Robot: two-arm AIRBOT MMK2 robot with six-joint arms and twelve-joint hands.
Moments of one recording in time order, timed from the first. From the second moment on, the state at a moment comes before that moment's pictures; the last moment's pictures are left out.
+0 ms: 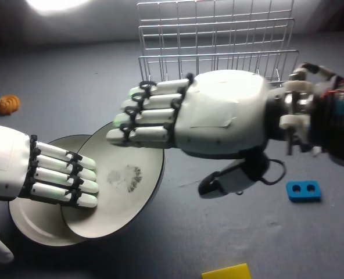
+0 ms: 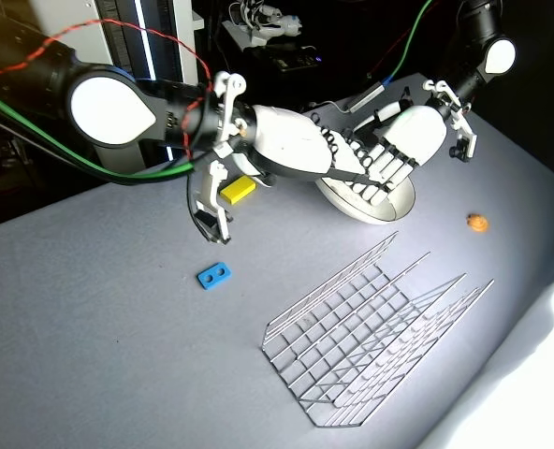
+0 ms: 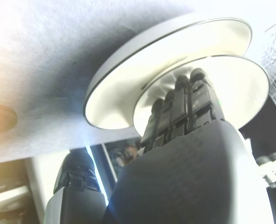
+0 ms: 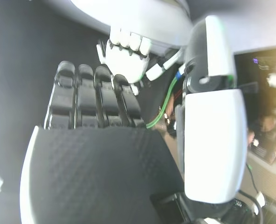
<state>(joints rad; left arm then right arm) 0.92 -1.08 1.73 1.49 -1.21 0.04 -0.48 -1.15 0.95 -0.61 0.26 -0.71</state>
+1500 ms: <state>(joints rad) 0.87 -1.08 1.72 1.50 -1.21 0.00 -0.48 -1.50 1.25 -0.63 0.26 -0.81</state>
